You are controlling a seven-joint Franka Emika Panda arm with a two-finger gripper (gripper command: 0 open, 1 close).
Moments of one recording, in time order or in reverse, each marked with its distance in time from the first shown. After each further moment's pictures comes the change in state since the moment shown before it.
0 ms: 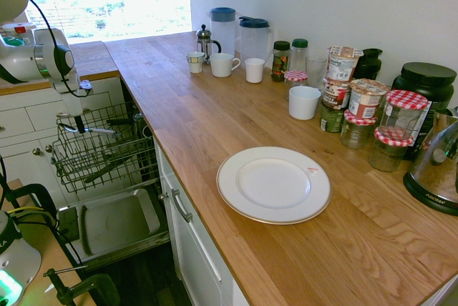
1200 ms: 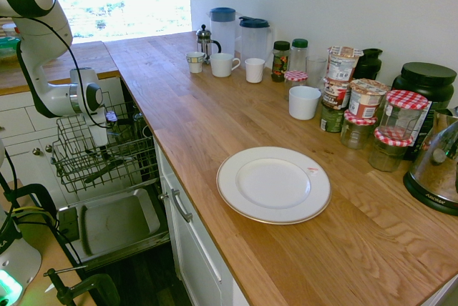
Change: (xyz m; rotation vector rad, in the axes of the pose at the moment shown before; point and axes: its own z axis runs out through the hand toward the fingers) arm 0.037 -0.035 0.125 -0.033 -0.015 0.028
